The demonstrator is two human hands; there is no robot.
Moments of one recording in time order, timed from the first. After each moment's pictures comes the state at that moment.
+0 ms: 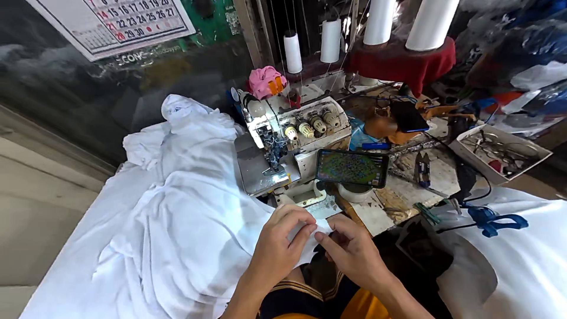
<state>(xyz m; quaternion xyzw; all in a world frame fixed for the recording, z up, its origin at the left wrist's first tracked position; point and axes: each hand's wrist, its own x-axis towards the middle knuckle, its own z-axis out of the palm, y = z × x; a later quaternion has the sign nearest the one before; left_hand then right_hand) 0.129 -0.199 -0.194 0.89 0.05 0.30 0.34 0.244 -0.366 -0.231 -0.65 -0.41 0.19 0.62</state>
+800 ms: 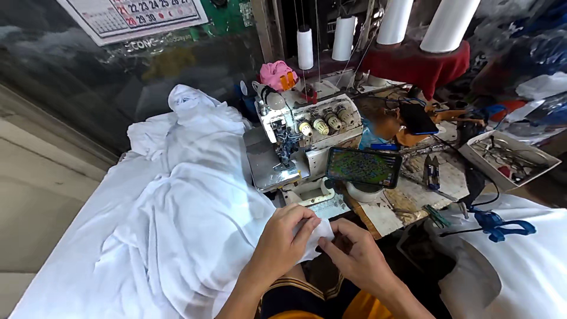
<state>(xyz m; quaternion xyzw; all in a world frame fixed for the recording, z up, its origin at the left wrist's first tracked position) 0.118 -0.187 -0.191 0.90 0.08 0.25 0.34 0.230 -0.363 -0.227 -0.67 -0.42 0.19 0.58</state>
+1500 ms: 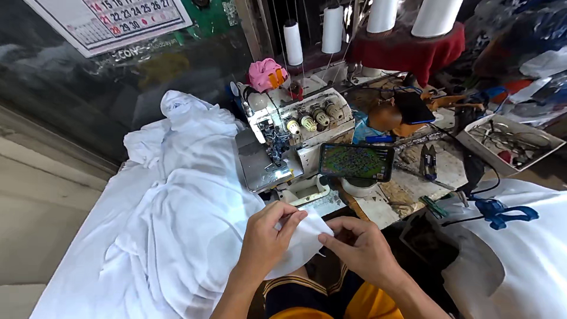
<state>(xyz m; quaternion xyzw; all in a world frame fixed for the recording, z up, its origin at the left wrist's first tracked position) 0.118 -0.180 -0.187 0.89 0.10 0.33 0.29 0.240 -0.374 -0.216 -0.65 -0.38 0.22 0.62</state>
